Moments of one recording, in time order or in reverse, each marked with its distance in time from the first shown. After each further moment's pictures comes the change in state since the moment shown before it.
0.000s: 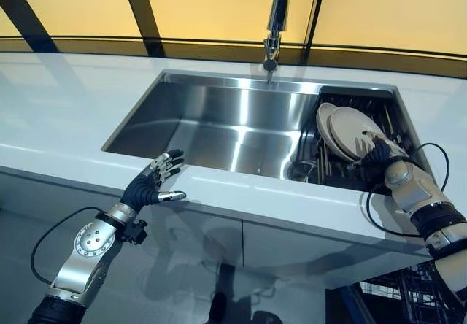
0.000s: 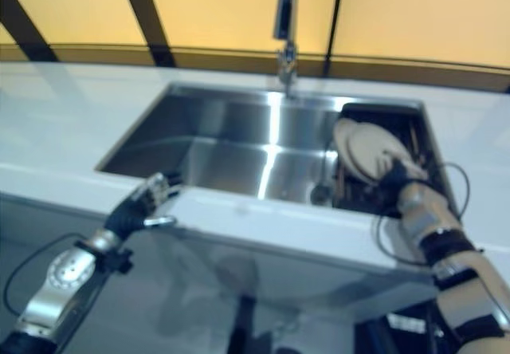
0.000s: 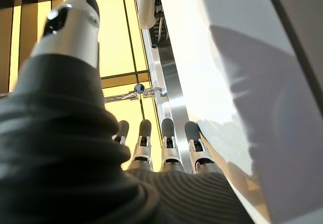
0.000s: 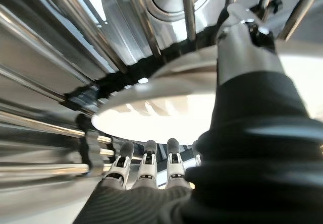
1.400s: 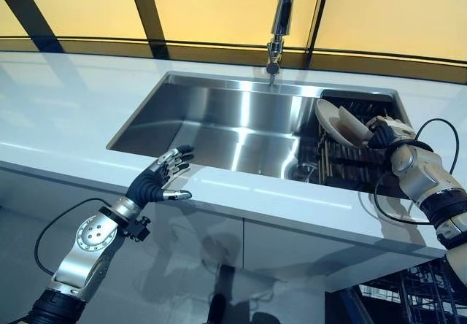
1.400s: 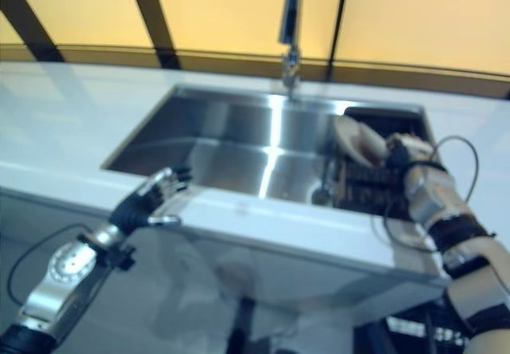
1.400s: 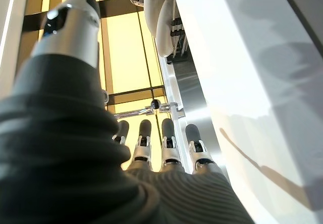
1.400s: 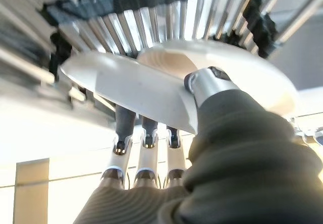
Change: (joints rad) left arm -0.022 0.029 -0.026 -0.033 -0.036 -0.005 -0.053; right arm -0.053 -0.079 0.083 -0.061 -0.139 -0.040 0.020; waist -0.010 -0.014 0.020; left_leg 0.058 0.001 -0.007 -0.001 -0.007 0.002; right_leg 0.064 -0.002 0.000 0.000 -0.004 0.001
